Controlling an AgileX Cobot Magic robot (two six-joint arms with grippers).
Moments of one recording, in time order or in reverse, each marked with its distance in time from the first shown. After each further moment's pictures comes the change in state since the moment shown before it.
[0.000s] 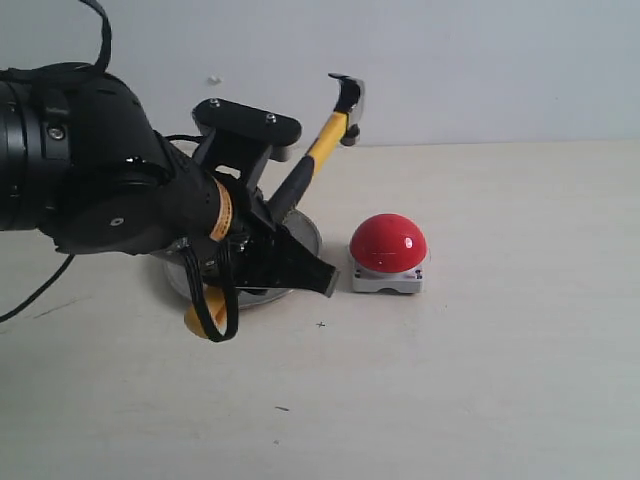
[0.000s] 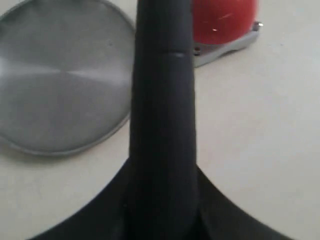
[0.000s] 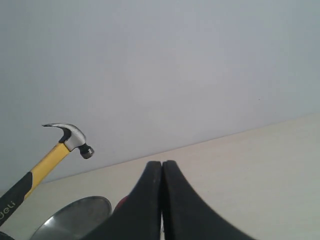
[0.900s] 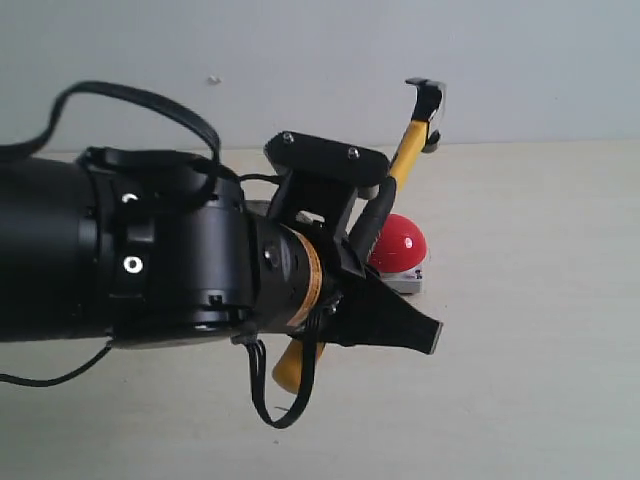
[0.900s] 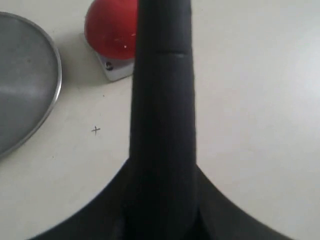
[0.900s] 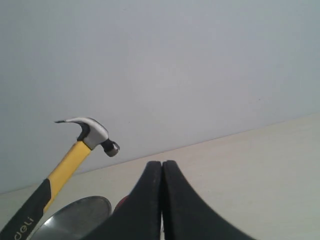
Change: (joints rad) left arm -0.208 0.050 -0.002 0.228 -0.083 -0.382; right arm 0.000 0.000 0.000 0.000 0.000 0.000
